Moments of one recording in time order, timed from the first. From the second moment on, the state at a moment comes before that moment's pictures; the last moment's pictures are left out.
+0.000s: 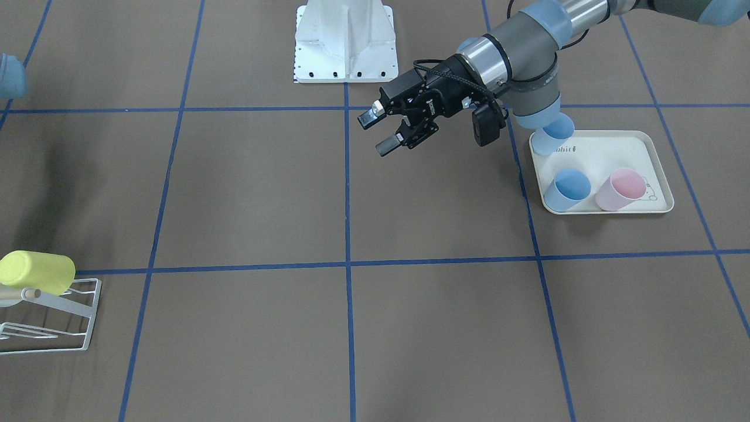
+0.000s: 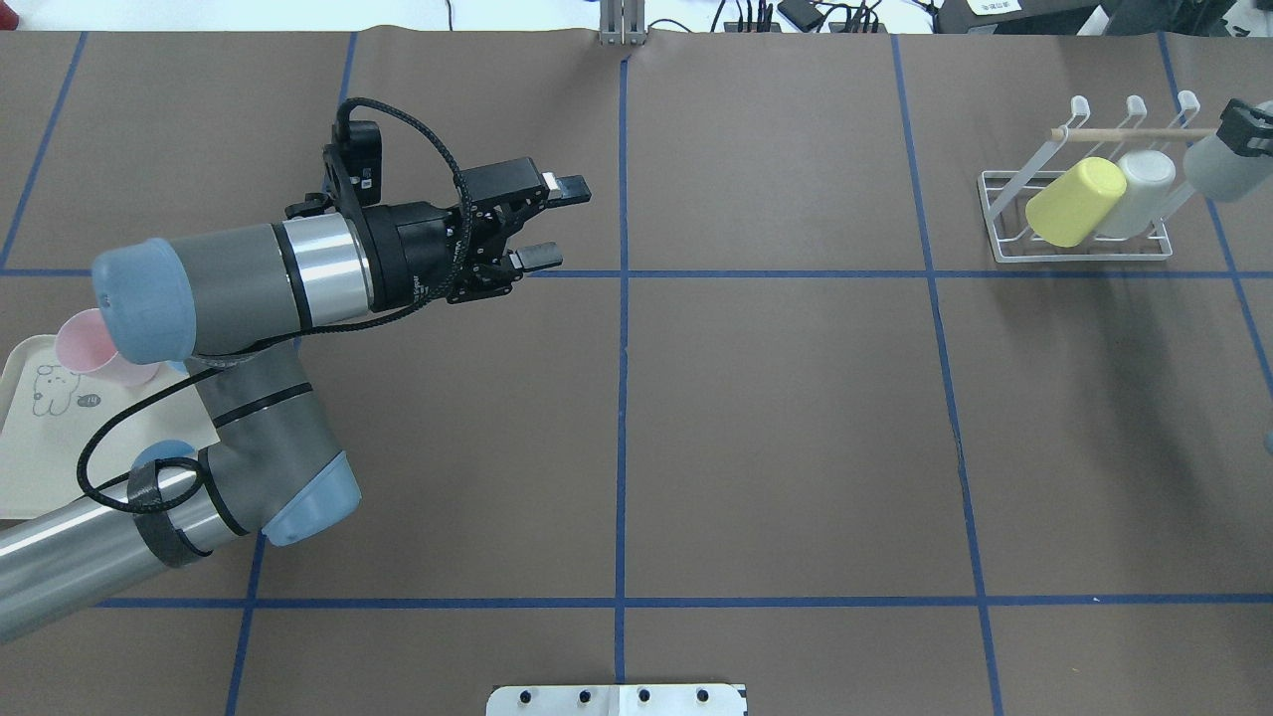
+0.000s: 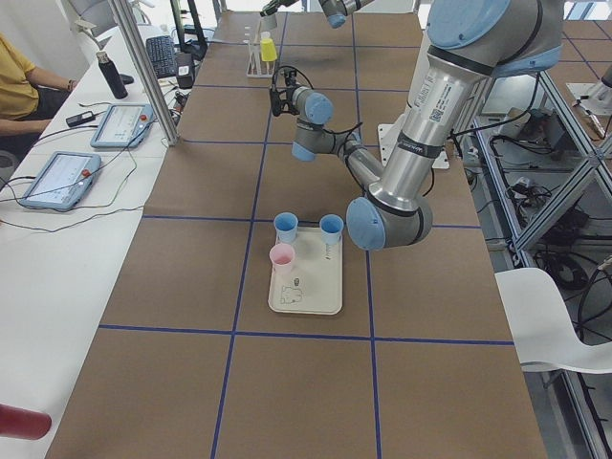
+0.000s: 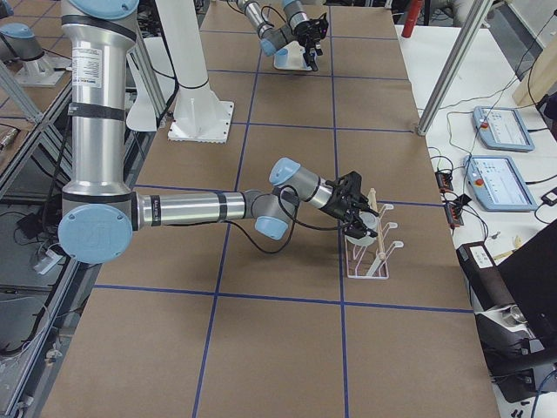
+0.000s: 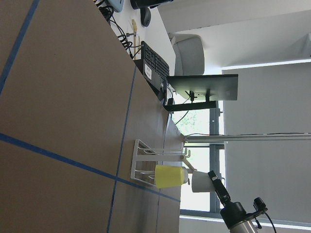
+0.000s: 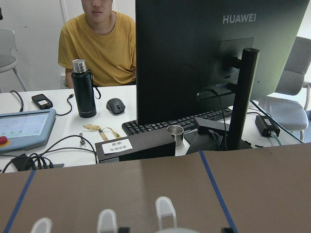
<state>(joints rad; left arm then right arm) -0.61 -2.08 -1.61 -2.99 -1.70 -1.90 1.08 -1.64 1.63 -0.49 1.38 0.98</state>
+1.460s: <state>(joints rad) -0.62 -2.10 -1.62 -2.98 -1.70 -1.88 1.08 -1.59 1.51 -0.43 1.40 0.98</state>
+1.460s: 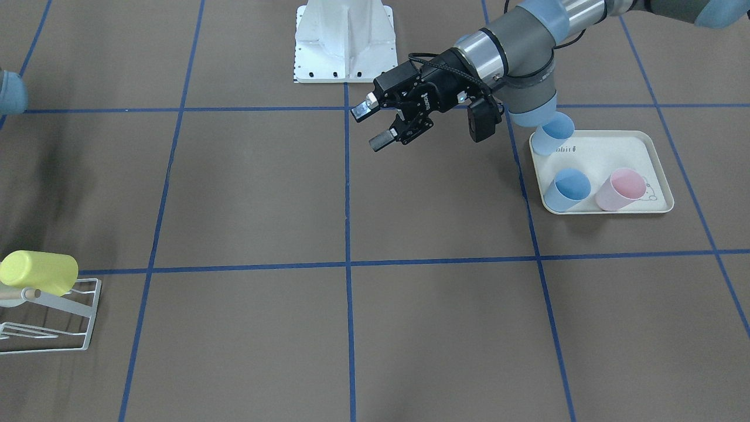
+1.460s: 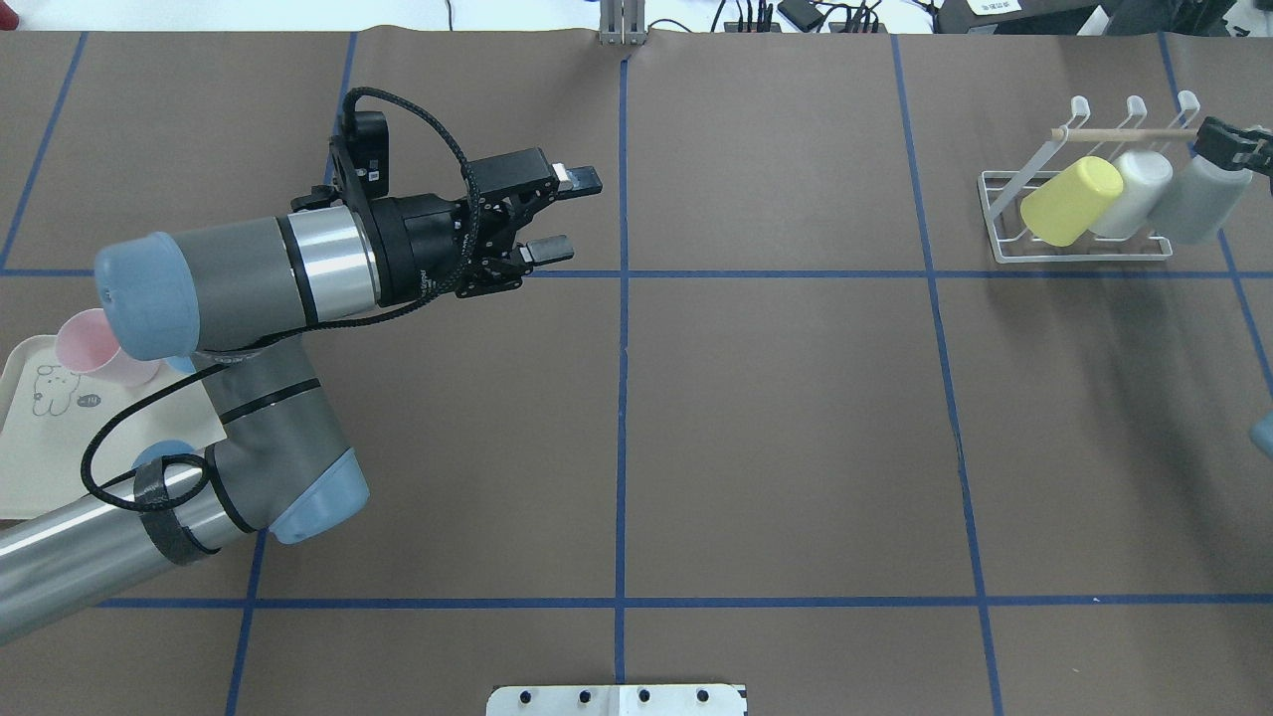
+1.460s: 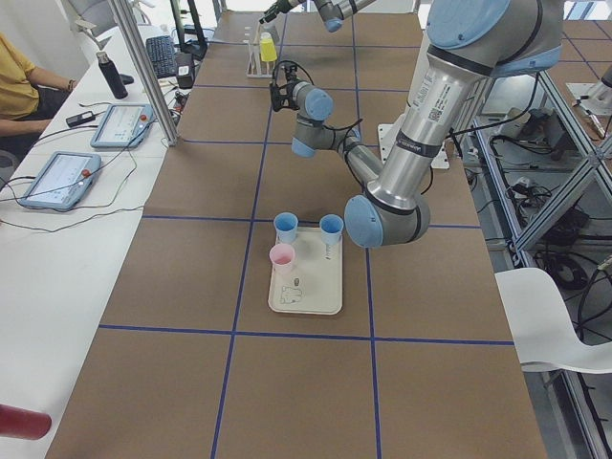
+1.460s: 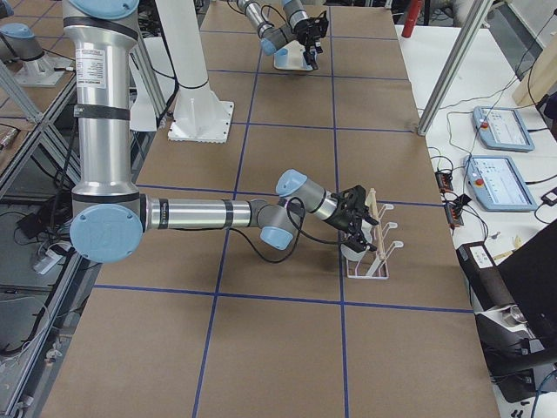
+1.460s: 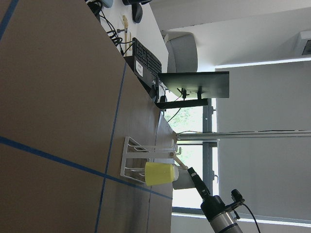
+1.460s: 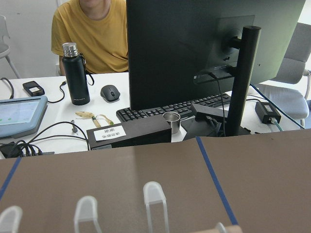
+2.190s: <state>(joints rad) -0.76 -1.87 -1.69 -2.83 -1.71 -1.28 1.08 -1.57 1.60 -0.39 1.56 1.14</state>
